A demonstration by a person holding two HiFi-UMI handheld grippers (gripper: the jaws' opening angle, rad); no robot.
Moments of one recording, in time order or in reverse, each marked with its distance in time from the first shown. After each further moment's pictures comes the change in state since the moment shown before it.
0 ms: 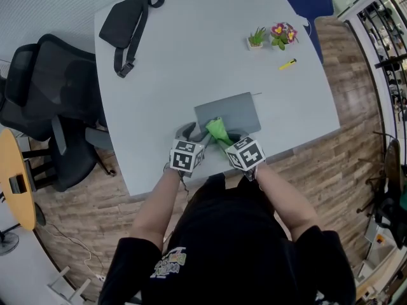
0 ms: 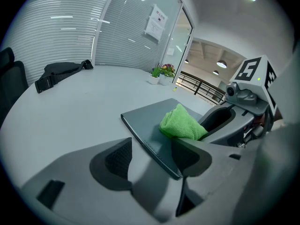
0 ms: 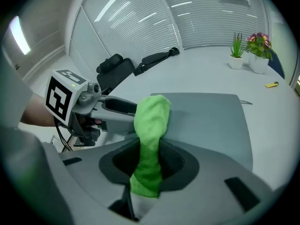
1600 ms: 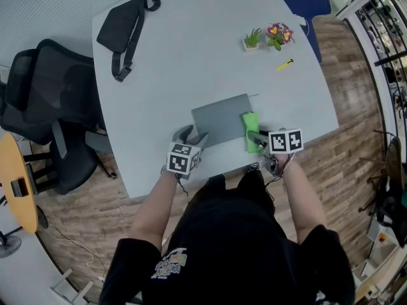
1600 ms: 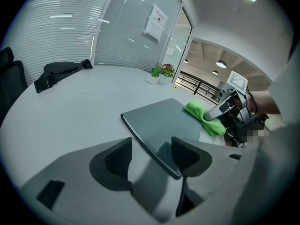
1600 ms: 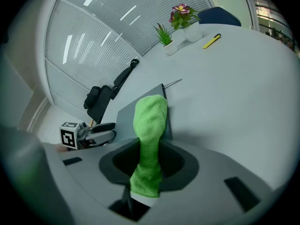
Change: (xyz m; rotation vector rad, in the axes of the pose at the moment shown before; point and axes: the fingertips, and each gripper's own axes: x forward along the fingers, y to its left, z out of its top) left arm -0.002 0.000 0.000 0.000 0.004 -0.009; right arm -0.068 -0.104 -0.035 0.509 -0.086 0.082
